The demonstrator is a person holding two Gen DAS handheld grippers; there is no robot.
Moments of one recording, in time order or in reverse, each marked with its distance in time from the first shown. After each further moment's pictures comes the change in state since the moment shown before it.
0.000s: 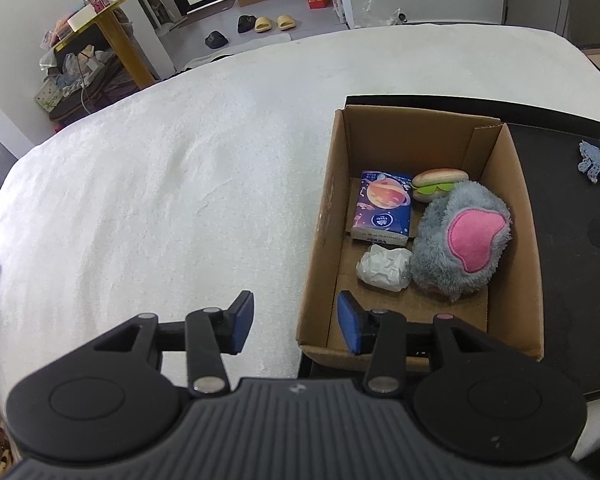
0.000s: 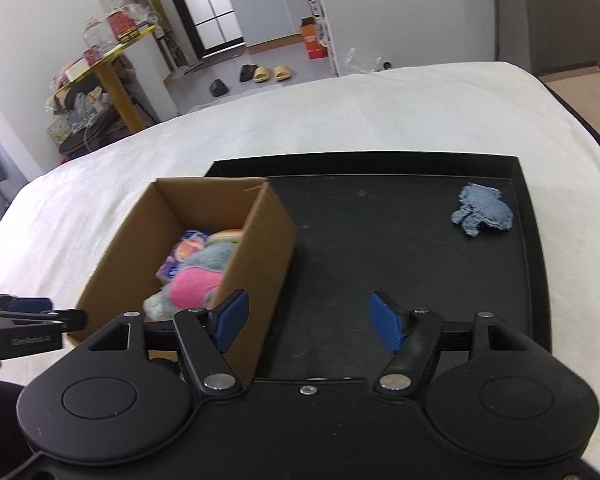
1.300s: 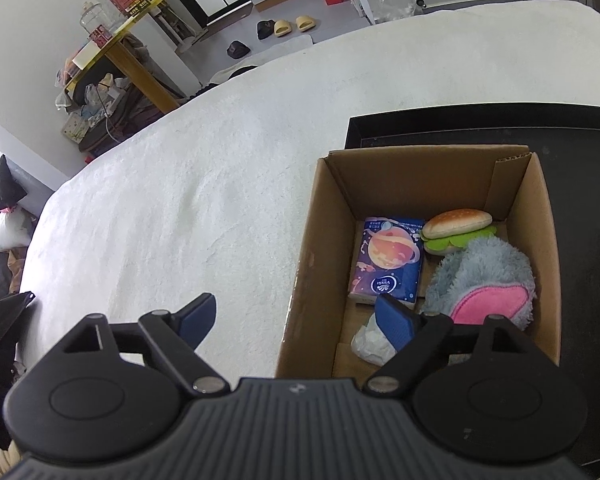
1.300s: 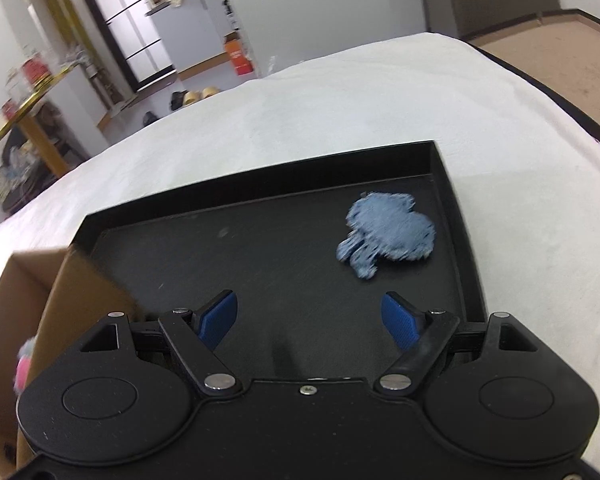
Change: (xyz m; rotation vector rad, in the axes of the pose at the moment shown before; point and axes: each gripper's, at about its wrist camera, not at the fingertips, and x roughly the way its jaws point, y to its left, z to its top) left arm 0.033 -0.053 0.054 0.080 0.012 0.176; right arm 0.073 -0.106 0.020 0.166 -0.049 -0.103
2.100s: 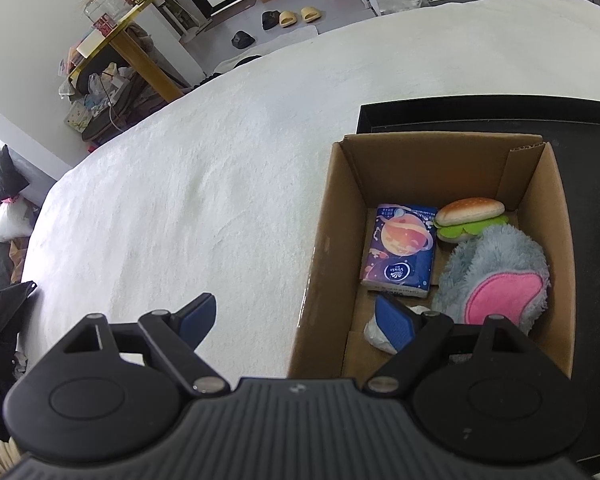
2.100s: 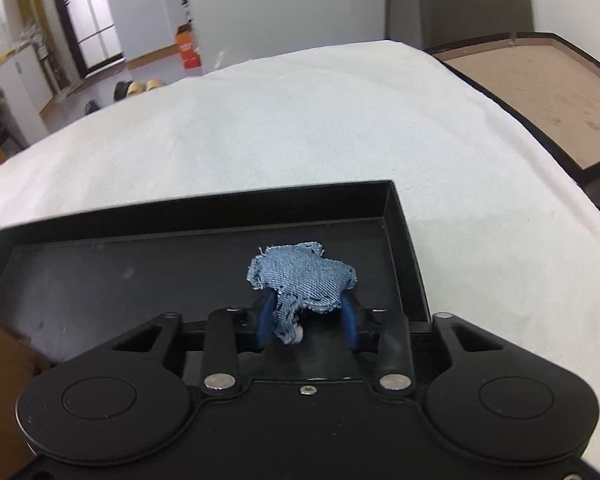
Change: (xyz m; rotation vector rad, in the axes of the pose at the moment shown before) left arm 0.001 0.009 -0.007 -0.017 0.028 0.004; right arm 0.038 0.000 0.018 -0.068 0.006 -0.198
